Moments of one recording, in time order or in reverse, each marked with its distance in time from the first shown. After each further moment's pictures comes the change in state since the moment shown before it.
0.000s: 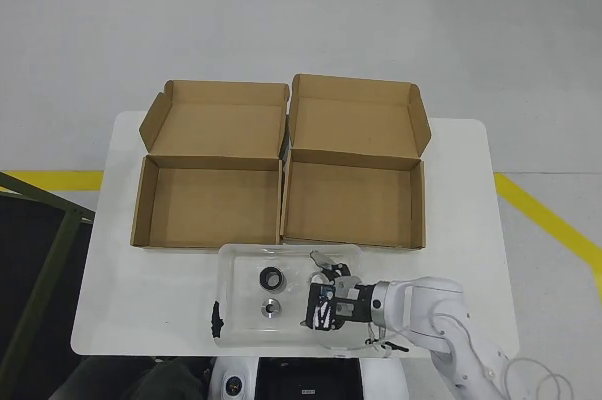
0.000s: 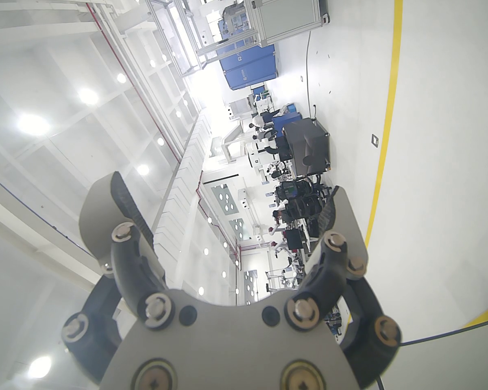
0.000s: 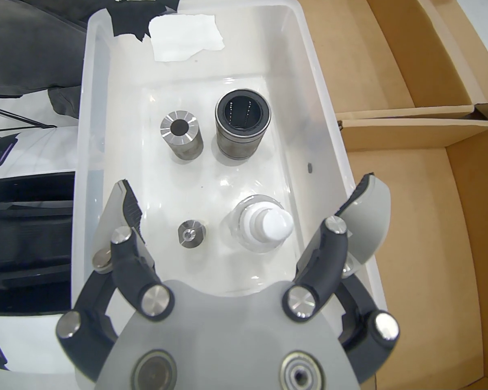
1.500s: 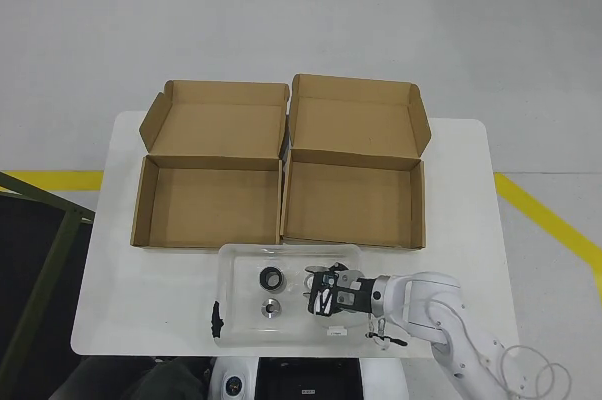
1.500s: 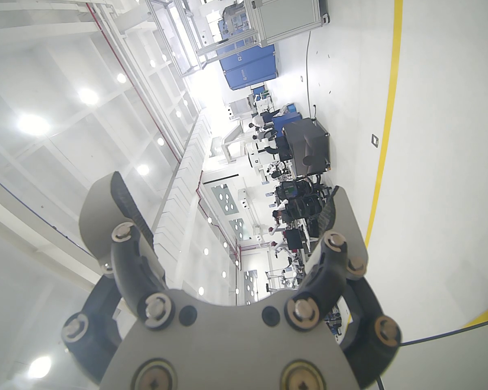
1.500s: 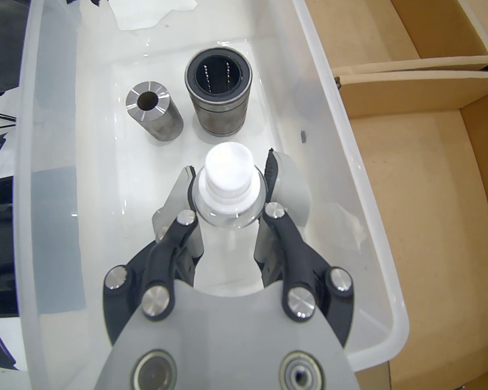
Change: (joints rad) left arm 0.000 0.000 0.000 0.000 0.000 0.000 0.000; right arm 0.042 0.038 -0.032 0.058 0.041 0.065 -0.001
